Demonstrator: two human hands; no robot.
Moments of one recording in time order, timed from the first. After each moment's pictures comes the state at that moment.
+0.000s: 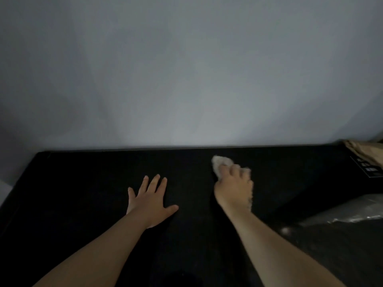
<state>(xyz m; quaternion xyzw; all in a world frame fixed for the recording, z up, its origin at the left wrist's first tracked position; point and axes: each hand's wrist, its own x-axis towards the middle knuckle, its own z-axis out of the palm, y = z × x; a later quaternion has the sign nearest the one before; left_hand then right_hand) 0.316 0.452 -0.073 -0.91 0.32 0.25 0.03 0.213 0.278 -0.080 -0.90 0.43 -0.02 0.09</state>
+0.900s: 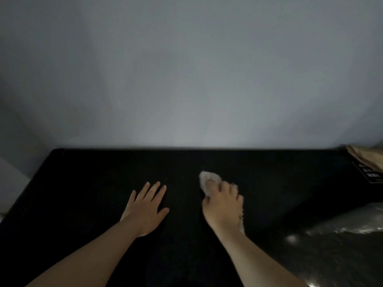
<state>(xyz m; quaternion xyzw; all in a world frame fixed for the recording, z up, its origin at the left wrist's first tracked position) 0.295 0.478 -0.082 -0.91 0.35 0.22 0.05 0.185 0.318 -0.081 -0.93 0.35 -0.02 0.11</state>
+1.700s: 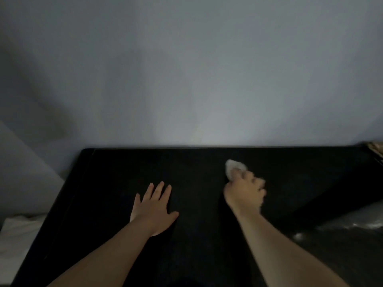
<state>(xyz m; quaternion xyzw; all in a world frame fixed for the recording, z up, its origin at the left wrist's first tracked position) 0.333 0.548 -0.077 -0.91 0.33 0.24 0.04 0.238 0.351 -0.077 -0.87 0.48 0.00 0.09</state>
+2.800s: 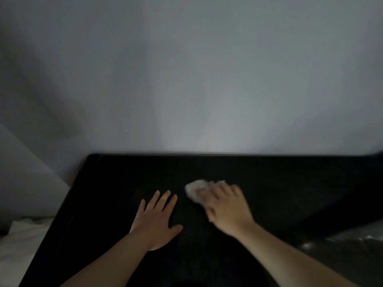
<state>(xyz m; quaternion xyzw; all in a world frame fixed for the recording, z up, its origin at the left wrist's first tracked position) 0.343 0.553 -0.078 -0.90 0.36 0.24 0.06 0.249 0.363 -0.097 -1.00 0.07 -0.06 -0.02</state>
